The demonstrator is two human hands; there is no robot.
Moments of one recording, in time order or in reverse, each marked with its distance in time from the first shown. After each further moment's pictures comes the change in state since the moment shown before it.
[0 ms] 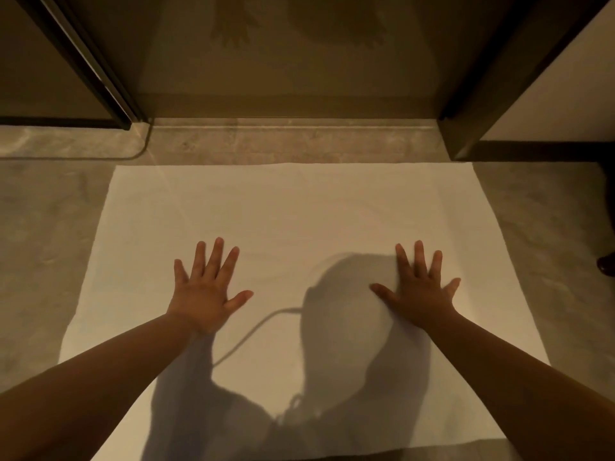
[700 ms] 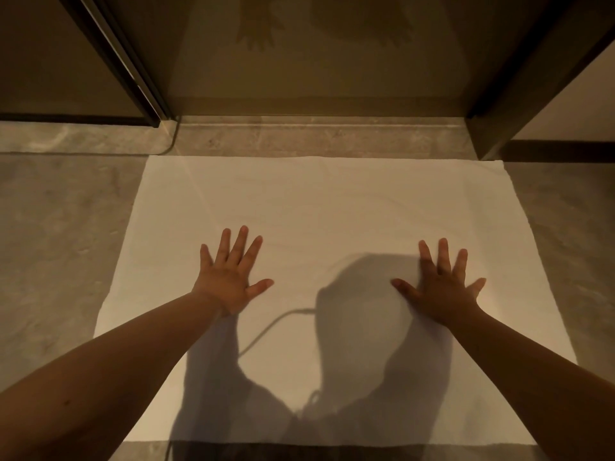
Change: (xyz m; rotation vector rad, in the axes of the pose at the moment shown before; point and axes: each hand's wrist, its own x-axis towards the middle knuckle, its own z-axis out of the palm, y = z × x) left_hand 0.016 -0.007 -0.010 0.008 -0.024 0.033; right_hand 0.007 -0.004 -0.005 0.005 -0.007 0.012
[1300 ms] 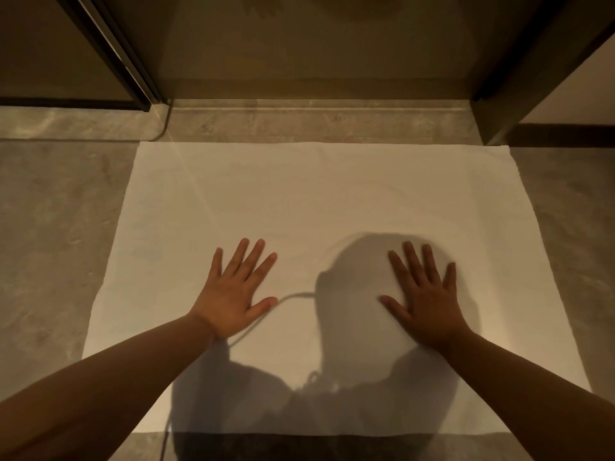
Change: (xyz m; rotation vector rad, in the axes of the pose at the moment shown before) left_hand -0.030 0.013 0.029 0.002 0.221 0.240; right_hand -0.029 -0.005 0.032 -0.111 0.197 -0.348
